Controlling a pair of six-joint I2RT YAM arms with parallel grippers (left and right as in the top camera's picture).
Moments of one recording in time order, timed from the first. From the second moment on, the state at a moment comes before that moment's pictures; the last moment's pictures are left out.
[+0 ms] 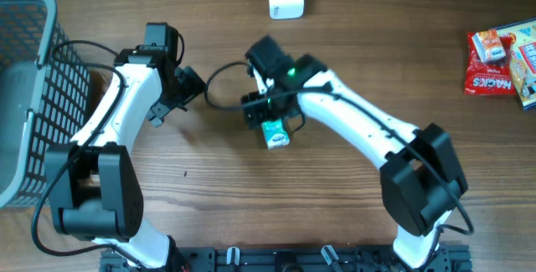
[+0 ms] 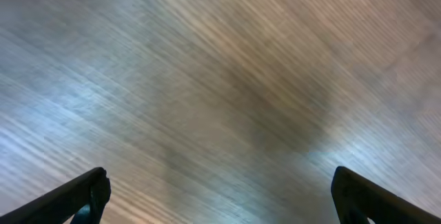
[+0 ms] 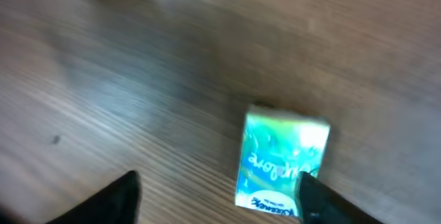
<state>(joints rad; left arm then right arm) -0.07 1.78 1.27 -0.92 -0.06 -0.75 0.70 1.95 1.49 -0.86 -0.17 0.39</state>
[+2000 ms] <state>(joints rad) -0.02 1.78 1.27 -0.92 -0.10 -0.80 0.86 2.00 1.29 -0.77 0.47 0.38</state>
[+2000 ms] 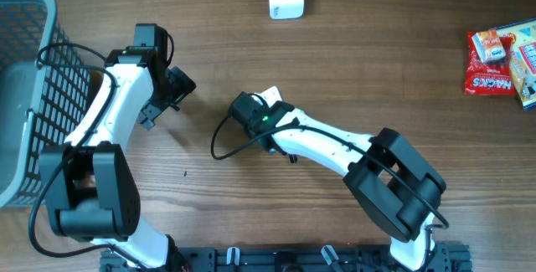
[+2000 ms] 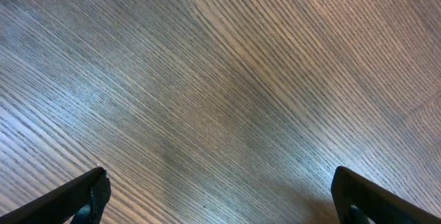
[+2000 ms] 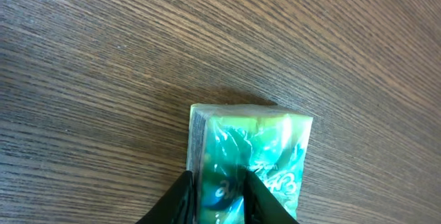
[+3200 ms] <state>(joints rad) -0.02 1.78 1.27 -0.92 -0.10 -0.80 0.14 1.85 1.00 -0.58 -0.89 0.22</state>
